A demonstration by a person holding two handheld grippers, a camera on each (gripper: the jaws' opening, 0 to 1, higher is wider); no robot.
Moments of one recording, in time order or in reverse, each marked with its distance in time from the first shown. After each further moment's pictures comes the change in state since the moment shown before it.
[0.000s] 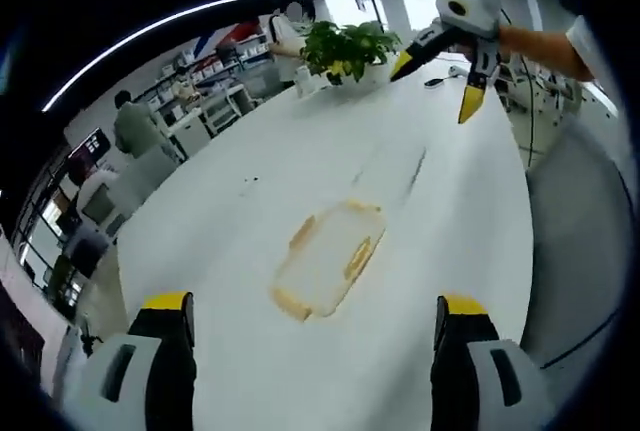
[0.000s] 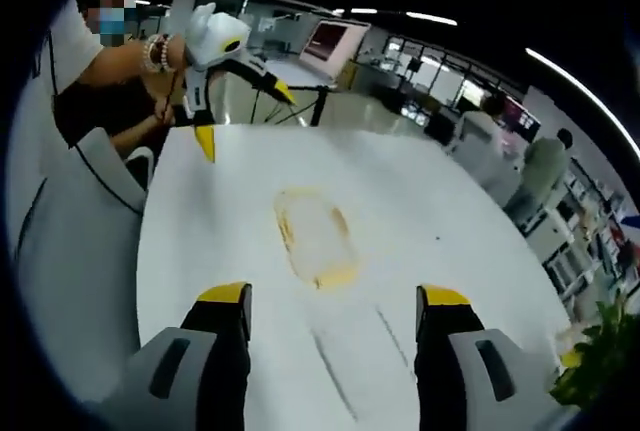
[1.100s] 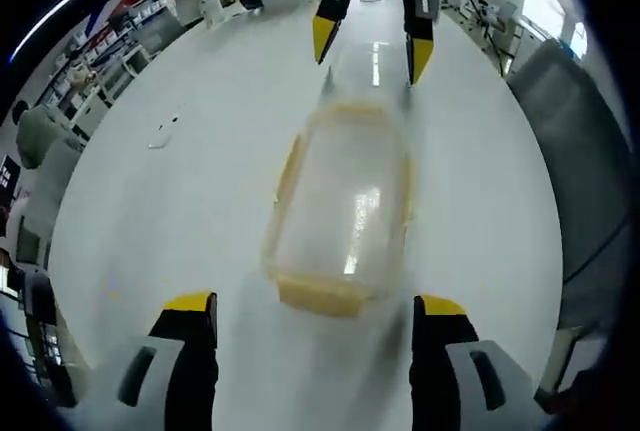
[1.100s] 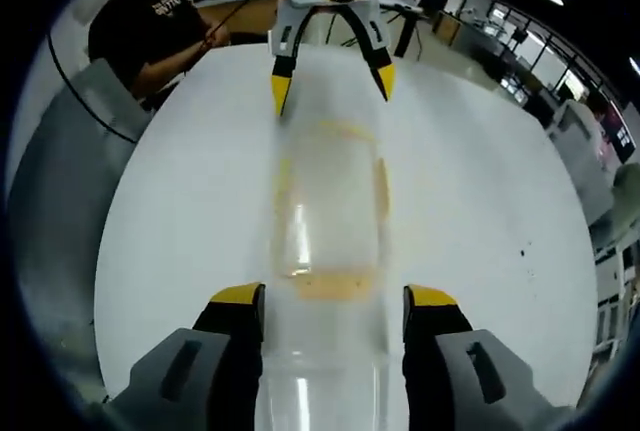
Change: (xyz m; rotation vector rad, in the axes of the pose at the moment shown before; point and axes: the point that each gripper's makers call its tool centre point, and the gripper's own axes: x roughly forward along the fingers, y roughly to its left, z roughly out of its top) left arm 0.118 0.020 -0.056 0.183 0.255 -0.369; right arm 0.138 -0.014 -0.056 -0.123 0.238 0.381
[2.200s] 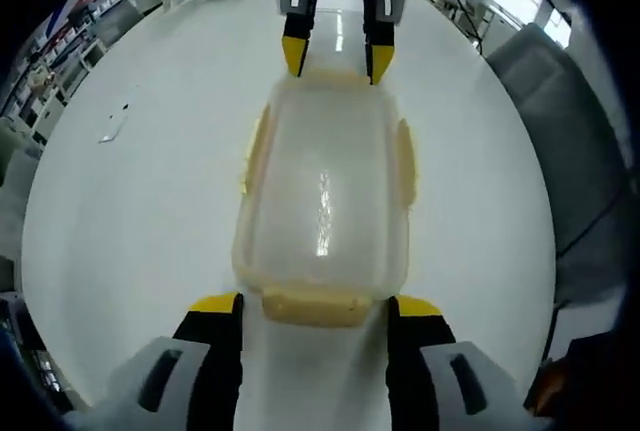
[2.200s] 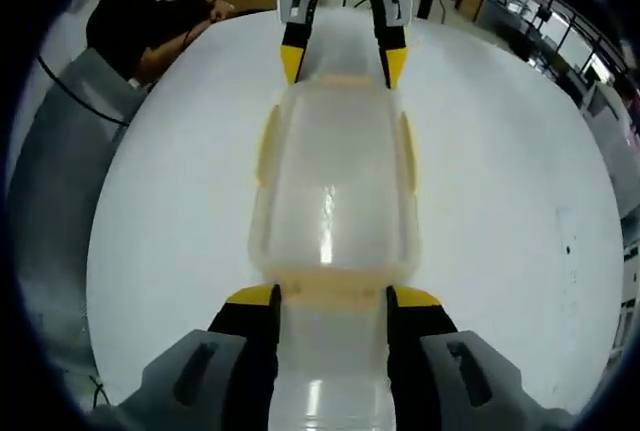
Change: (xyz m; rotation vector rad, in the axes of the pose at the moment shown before) left arm 0.028 -0.006 -0.010 0.066 0.076 -0.159; right arm 0.041 -0.003 -0.015 0.006 0.089 0.106
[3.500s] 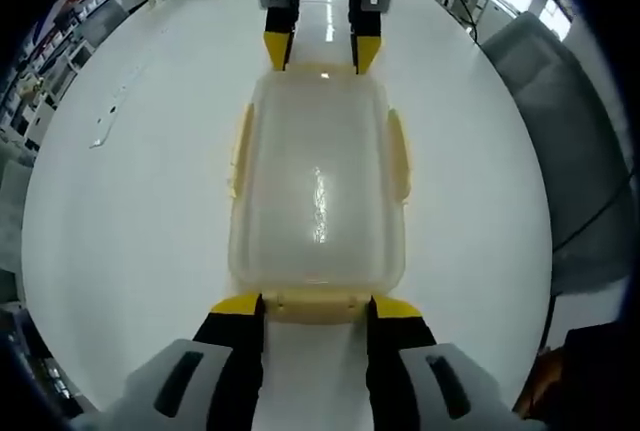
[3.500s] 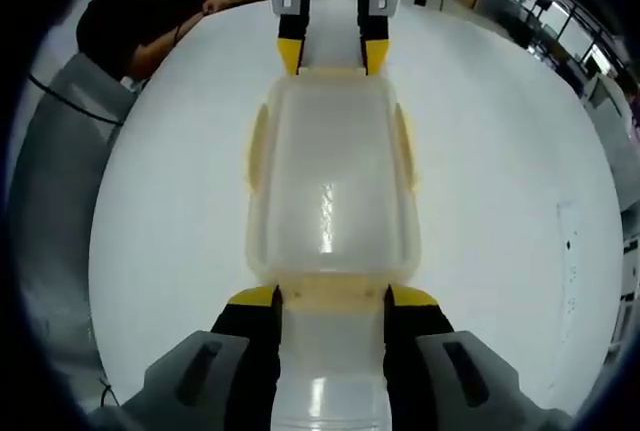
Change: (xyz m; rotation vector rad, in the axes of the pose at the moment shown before) left arm 0.000 -0.010 0.000 0.035 0.070 -0.019; right arm 0.000 0.005 0.000 0.022 0.064 -0.001
